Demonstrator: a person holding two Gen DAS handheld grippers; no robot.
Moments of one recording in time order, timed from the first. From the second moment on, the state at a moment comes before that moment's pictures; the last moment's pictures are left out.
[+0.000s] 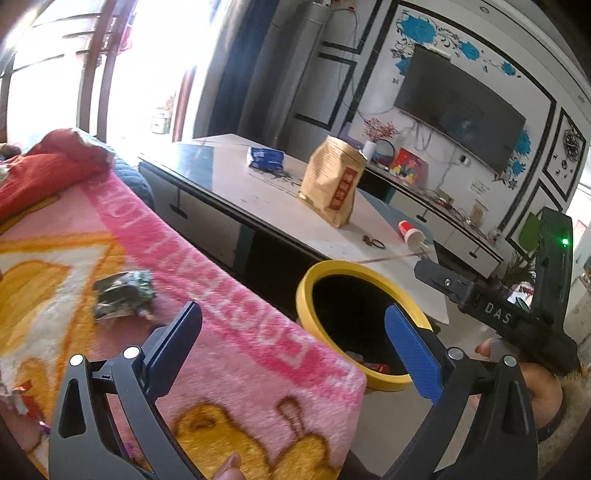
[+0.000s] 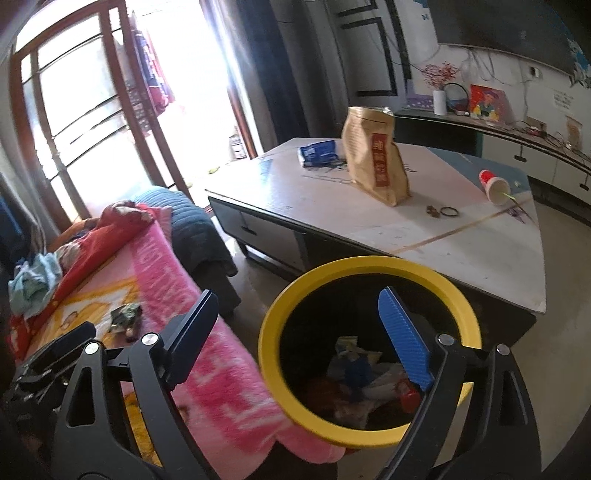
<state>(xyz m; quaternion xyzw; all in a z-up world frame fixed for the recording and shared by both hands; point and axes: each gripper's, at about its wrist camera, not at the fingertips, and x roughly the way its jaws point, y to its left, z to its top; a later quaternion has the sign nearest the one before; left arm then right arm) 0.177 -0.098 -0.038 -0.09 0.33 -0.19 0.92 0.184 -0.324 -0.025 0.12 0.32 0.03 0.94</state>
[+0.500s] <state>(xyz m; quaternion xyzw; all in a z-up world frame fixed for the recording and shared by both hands) 0.157 -0.039 -0.031 -0.11 0.31 -0.12 0.94 0.177 -0.261 -0.024 0.09 0.32 0.10 0.94</state>
